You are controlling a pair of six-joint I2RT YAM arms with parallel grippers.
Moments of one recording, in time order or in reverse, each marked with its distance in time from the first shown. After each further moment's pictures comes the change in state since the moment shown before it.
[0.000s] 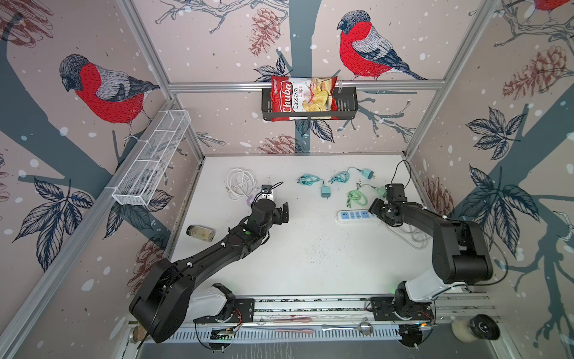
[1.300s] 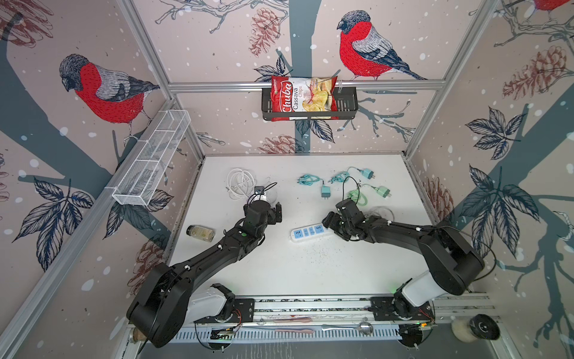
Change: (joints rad) left arm 0.056 -0.030 -0.050 0.005 -0.063 0.013; right arm 0.592 -0.031 -0.078 0.126 0.014 0.476
